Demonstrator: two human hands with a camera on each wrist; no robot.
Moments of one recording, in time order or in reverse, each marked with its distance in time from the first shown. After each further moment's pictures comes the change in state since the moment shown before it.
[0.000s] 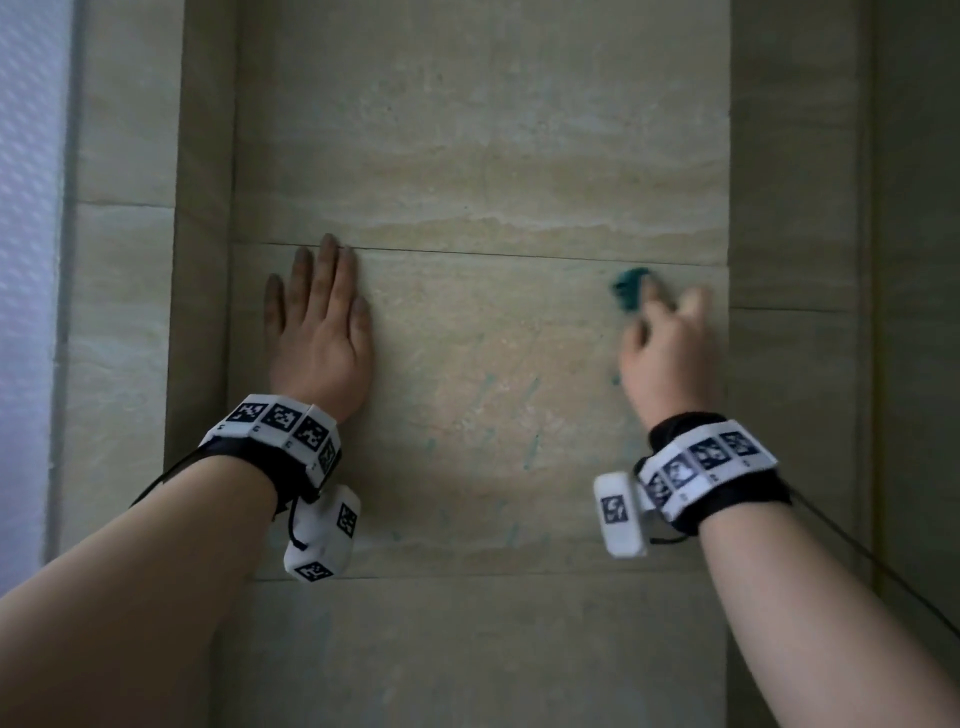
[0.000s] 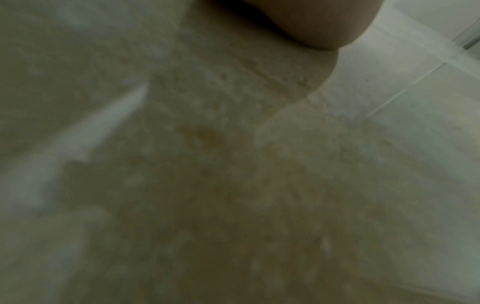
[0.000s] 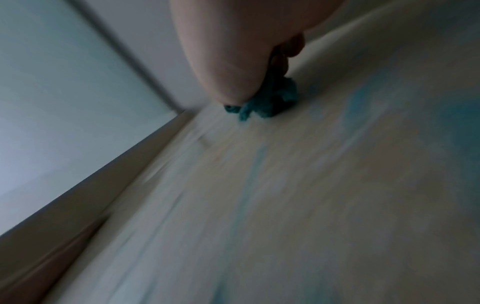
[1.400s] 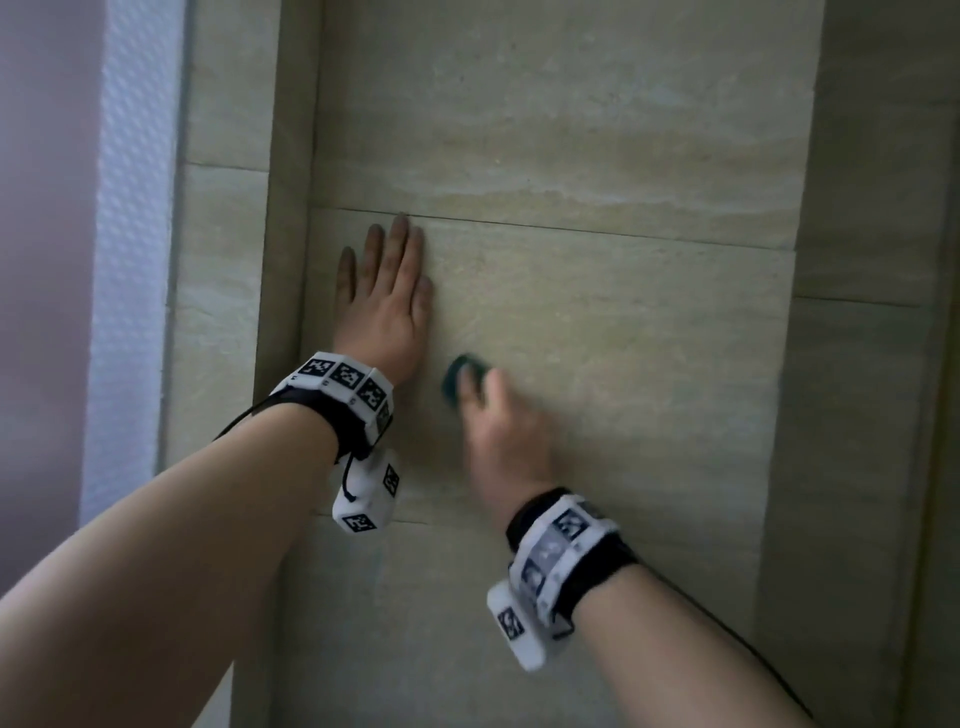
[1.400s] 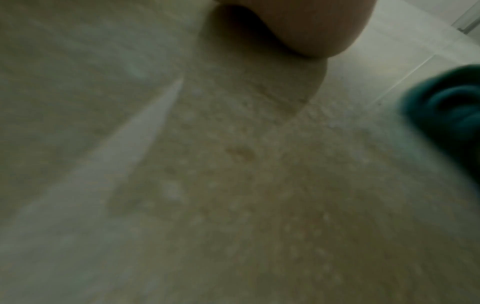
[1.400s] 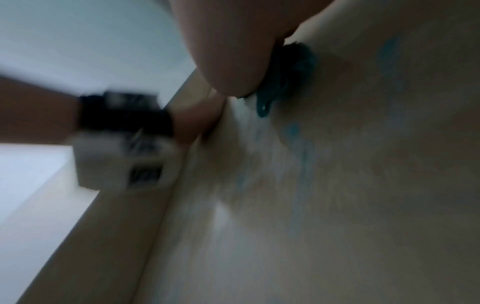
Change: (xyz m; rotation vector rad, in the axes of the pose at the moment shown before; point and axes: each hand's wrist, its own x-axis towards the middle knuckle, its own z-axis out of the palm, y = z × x) left_hand -0.008 -0.006 -0.007 0.012 -0.122 0.047; right_hand -0.129 -0.114 0.055 0.017 -0.307 -0.407
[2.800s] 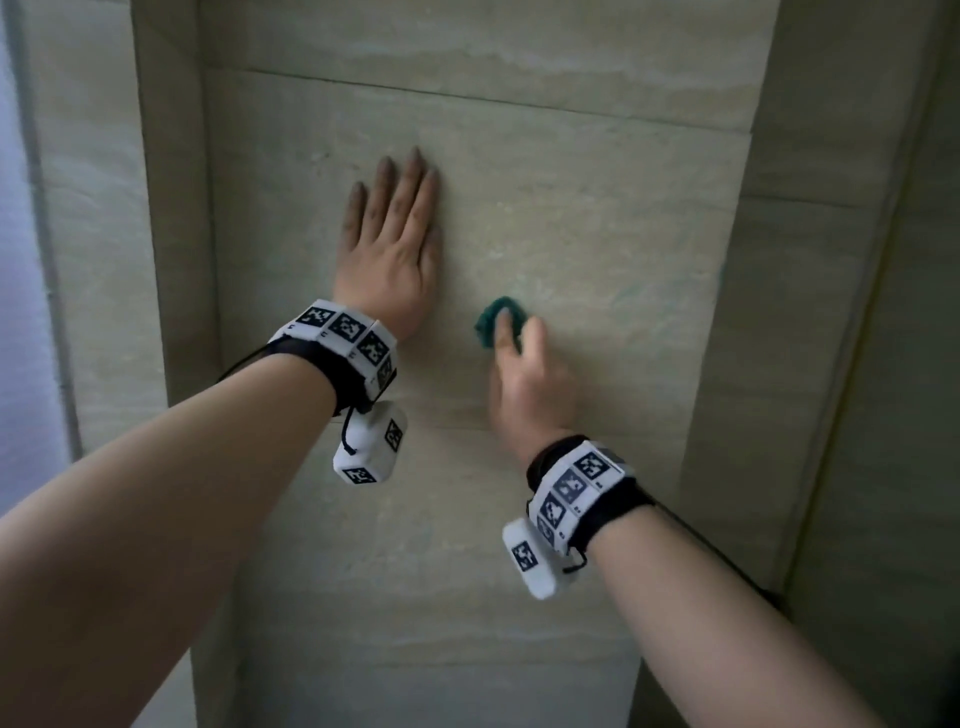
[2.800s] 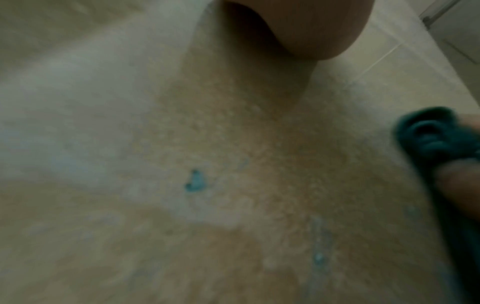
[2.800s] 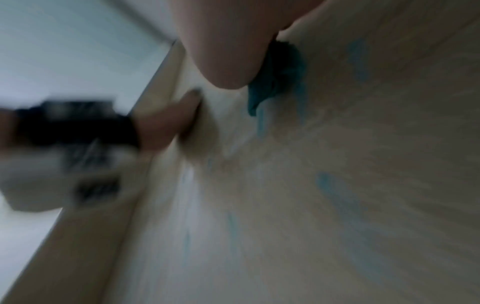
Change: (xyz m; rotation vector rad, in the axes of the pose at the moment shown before) left_hand -0.040 0.062 0.027 -0.027 0.054 0.116; right_hand -0.061 0.064 -0.011 -0.030 0.142 0.047
